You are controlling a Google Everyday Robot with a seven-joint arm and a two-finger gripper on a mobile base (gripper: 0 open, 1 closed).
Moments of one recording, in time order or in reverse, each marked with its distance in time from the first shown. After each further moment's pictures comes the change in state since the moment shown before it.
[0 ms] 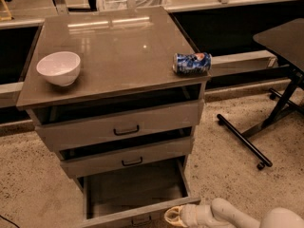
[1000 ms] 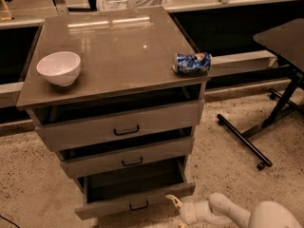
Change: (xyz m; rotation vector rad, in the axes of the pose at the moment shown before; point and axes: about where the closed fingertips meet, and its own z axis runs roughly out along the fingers) arm -0.015 0.010 0.005 -0.137 -0.084 -0.025
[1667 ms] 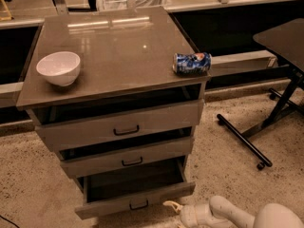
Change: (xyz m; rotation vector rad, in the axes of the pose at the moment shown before) arm -0.003 0.010 -0.001 0.005 0.008 -0.012
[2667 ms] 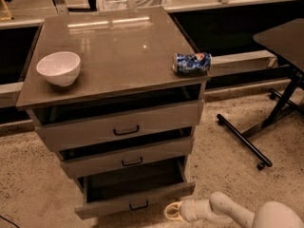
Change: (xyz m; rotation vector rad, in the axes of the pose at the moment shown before) arm 0.013 -0.032 -0.007 0.081 0.076 -0.014
